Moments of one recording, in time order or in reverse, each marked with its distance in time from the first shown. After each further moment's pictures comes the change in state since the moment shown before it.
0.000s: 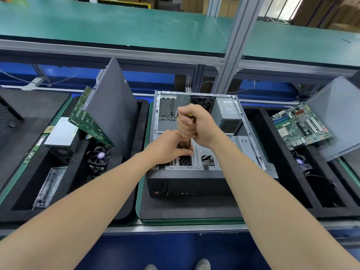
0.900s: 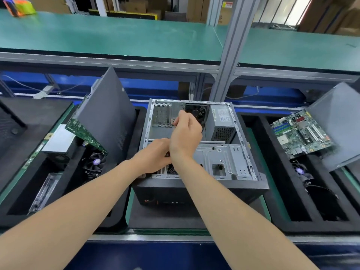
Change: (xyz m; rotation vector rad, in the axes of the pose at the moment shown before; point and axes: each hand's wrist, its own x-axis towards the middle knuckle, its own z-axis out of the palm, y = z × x) left_hand 0.001 0.003 0.004 0.036 0.021 0.019; right_hand -0.005 0.013 0.047 -0.095 0.955 -0.205
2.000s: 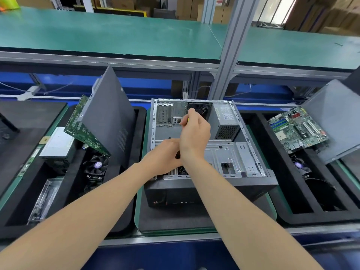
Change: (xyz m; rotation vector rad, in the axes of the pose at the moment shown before) left_hand -0.003 0.007 -0.005 -0.089 0.008 0.012; right_hand -0.004 -0.002 0.010 -0.070 0.042 0.021
